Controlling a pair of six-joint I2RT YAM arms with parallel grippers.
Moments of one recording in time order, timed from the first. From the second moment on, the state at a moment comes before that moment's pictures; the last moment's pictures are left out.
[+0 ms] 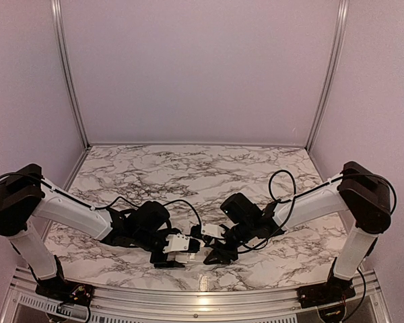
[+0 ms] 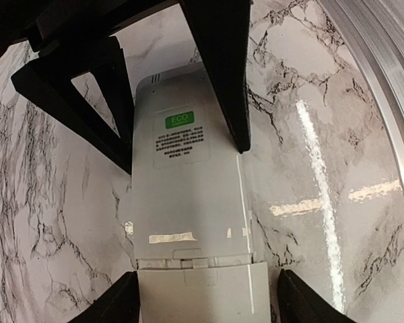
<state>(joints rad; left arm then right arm) -1.06 1.68 0.72 0.10 0.26 0.61 0.98 1.77 0.83 -0.03 -0.47 -0.34</state>
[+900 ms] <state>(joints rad) -0.98 1.72 0.78 0.03 0.42 0.64 0.99 1.77 0.83 -0.02 -0.45 -0.31</state>
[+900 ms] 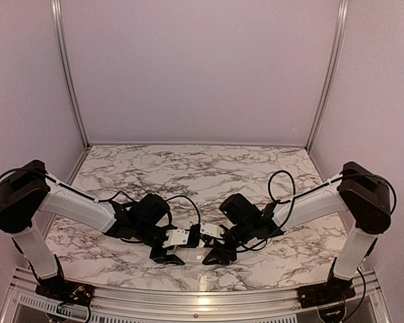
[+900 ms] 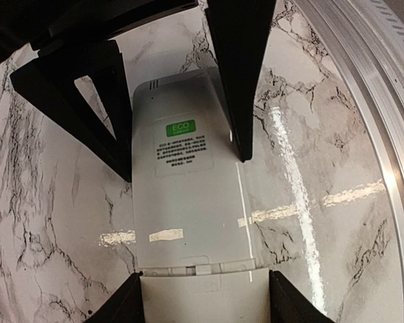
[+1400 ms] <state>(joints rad) -0.96 1.74 0.80 -0.01 0.47 0.67 0.99 1.77 0.83 -0.02 -0.45 -0.30</state>
